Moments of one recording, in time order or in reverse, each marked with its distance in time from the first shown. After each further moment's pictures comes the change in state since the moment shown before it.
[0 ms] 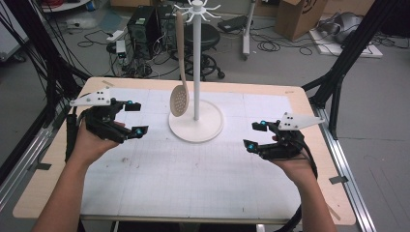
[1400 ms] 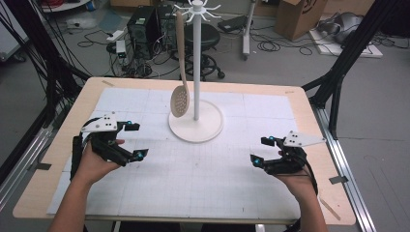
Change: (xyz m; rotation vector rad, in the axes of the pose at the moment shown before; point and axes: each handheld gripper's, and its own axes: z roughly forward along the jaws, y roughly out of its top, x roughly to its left) left arm -0.012 -0.057 0.008 0.061 0.019 -0.010; right arm -0.005 -0.066 -0.004 -0.009 -0.049 0.113
